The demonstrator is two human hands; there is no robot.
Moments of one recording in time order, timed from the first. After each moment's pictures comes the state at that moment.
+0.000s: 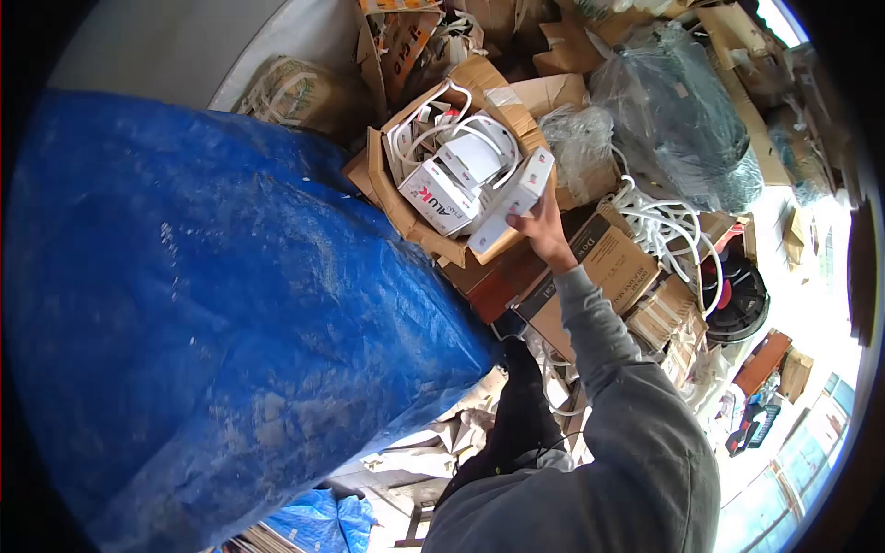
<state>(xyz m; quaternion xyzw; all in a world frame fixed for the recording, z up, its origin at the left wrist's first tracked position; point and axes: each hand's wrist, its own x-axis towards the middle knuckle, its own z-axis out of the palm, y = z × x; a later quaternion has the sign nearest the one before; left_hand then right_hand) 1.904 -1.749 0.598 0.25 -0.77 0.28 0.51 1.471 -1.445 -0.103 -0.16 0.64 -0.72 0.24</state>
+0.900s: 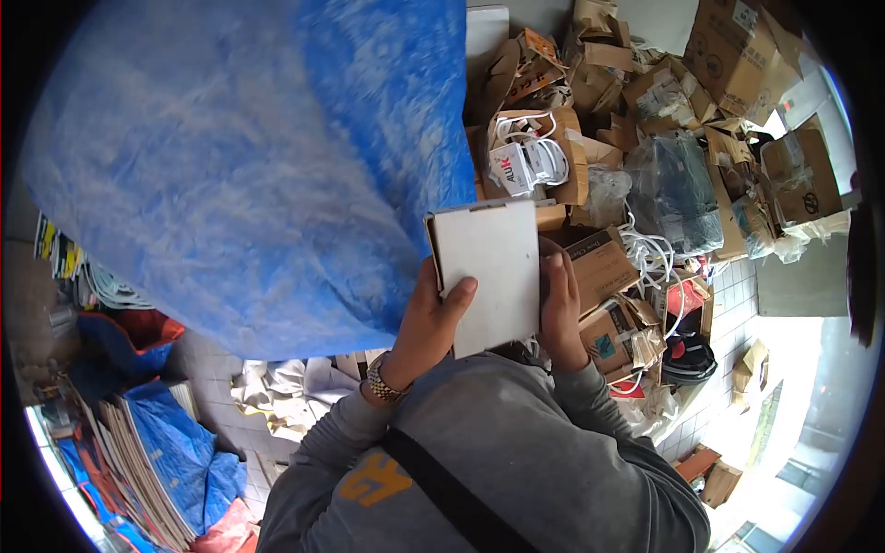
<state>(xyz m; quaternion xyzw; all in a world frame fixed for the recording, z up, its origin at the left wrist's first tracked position) 2.004 -1.457 0.238 0.29 -0.65 -0.67 0.20 1.841 -1.347 0.213 -0.18 0.63 -0.68 0.35</state>
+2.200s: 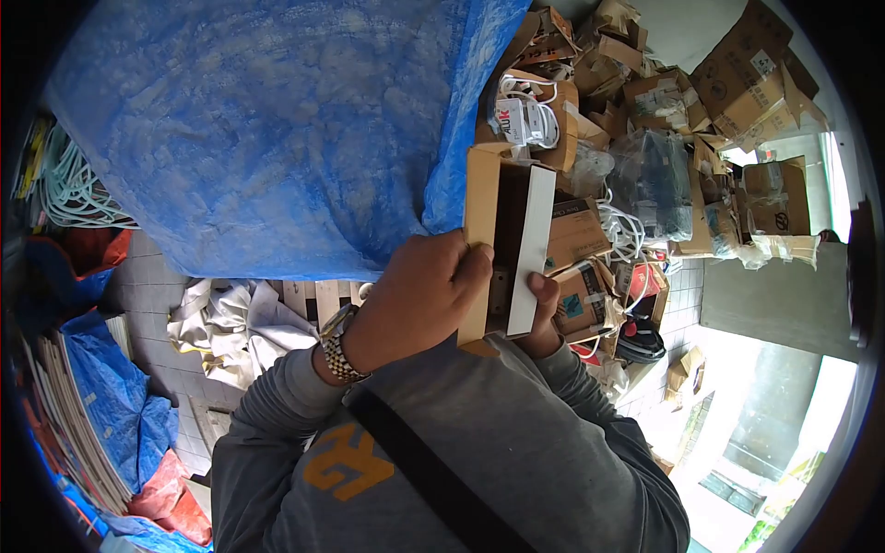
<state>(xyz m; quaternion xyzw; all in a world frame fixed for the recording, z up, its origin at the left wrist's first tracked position) 2.116 -1.432 0.288 0.28 -0.76 -0.57 0.15 1.959 -1.288 0.189 -0.13 0.41 -0.65 0.63</state>
